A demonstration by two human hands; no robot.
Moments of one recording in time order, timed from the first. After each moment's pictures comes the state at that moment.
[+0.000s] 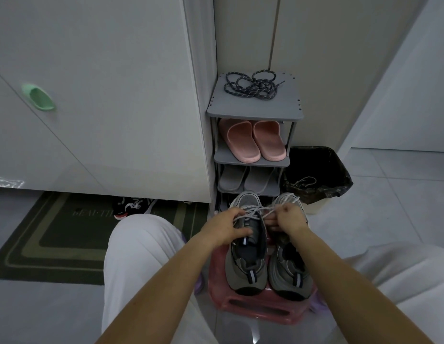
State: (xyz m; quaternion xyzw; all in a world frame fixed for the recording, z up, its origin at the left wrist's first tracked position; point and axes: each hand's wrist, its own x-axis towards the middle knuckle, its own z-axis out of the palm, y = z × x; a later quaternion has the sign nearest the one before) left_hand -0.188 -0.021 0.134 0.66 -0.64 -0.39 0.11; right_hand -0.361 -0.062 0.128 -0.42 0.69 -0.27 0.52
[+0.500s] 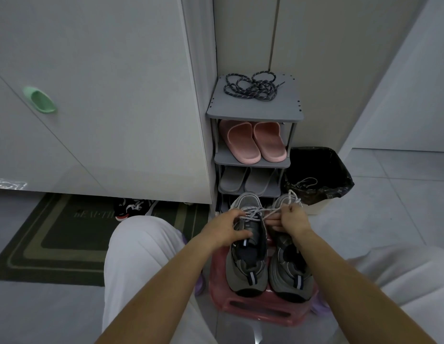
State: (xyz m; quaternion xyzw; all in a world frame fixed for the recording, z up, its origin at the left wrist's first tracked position) left_hand -0.189 -0.020 0.136 0.65 -0.64 -0.39 0.10; right_hand -0.365 -0.065 0.124 -0.40 0.68 -0.30 0.54
